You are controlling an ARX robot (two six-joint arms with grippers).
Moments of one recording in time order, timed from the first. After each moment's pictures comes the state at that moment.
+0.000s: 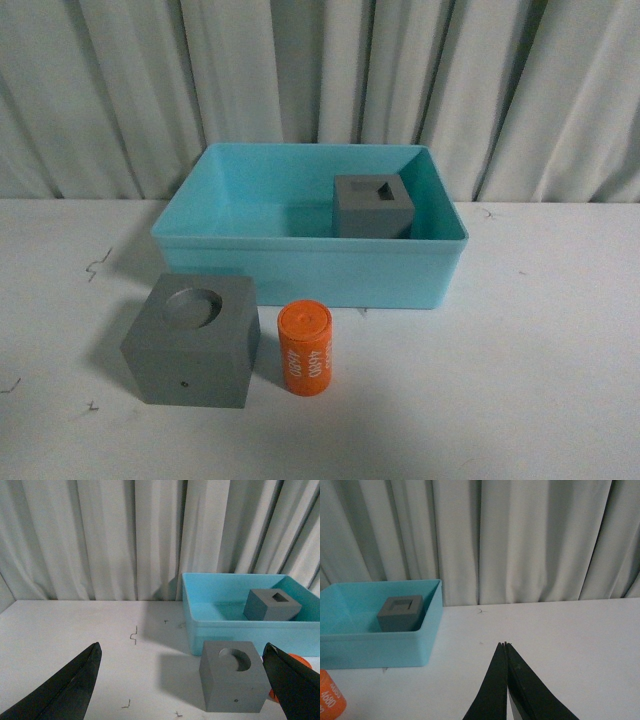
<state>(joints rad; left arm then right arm) 0.00 0.01 0.01 0.00 0.00 -0.01 0.00 0.44 0.01 0.43 0.00 0.01</state>
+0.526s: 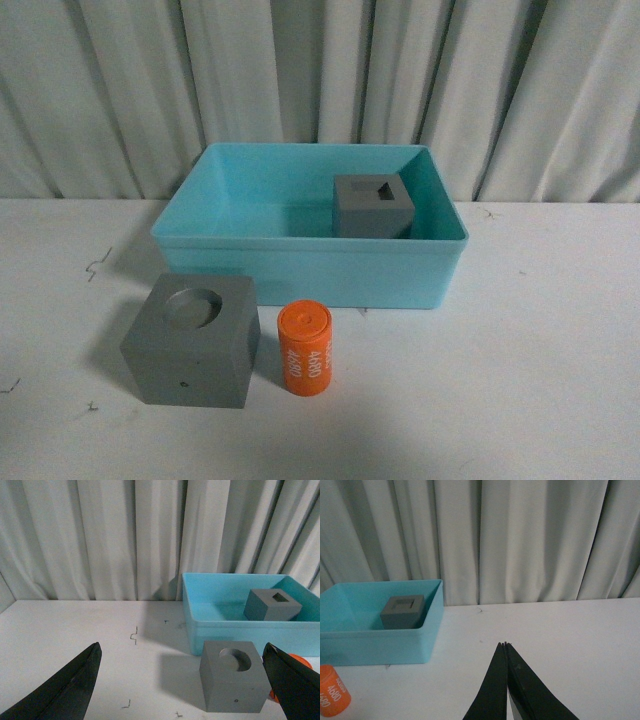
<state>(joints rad) 0.00 0.01 0.01 0.00 0.00 -0.01 0.00 0.22 0.01 0.22 0.00 0.01</state>
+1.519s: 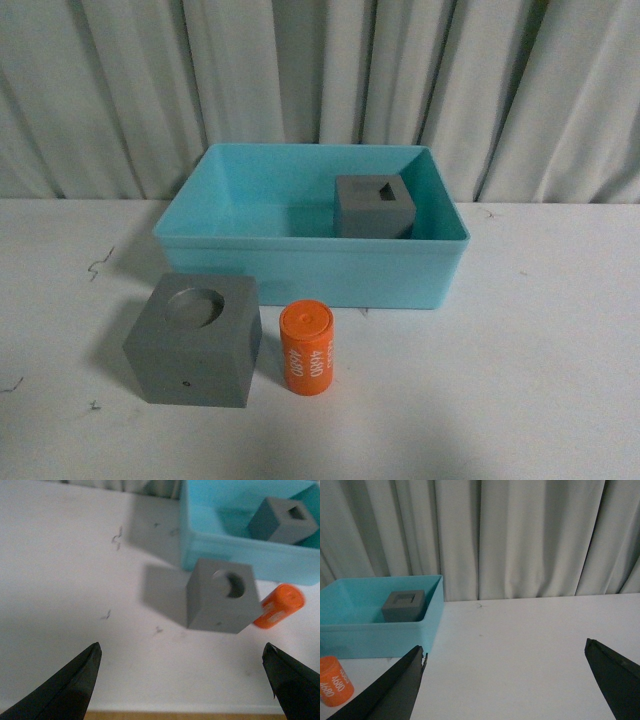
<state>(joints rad) -0.05 0.53 0.29 -0.23 -0.01 -0.15 0.00 0.00 0.01 0.00 0.00 0.01</state>
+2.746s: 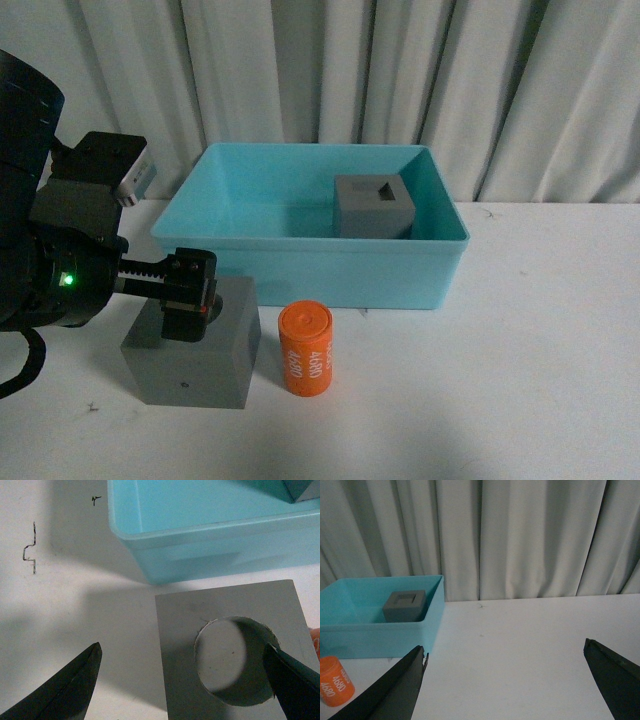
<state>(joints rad) -0.26 1.75 0.75 0.26 -0.14 -0.04 0.00 0.00 0.01 0.00 0.00 0.01</state>
